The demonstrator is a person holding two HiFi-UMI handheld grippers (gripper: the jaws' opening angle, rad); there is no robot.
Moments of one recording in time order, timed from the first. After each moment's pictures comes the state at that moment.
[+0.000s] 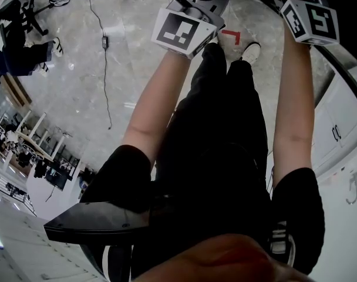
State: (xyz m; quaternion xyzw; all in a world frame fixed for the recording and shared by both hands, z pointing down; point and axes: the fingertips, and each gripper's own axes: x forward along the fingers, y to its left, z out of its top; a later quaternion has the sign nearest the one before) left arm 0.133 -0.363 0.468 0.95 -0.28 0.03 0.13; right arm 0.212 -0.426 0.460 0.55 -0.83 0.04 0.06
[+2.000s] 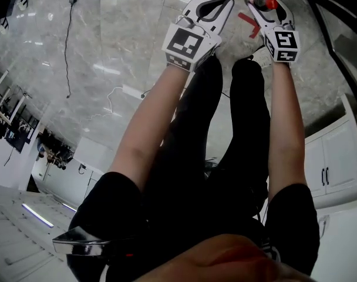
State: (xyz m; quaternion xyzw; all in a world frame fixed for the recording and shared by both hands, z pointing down) left arm -0.012 -0.157 0.868 0.87 -0.39 0.16 0.27; right arm 0.071 -0.157 0.991 0.36 -0.86 0.24 0.27
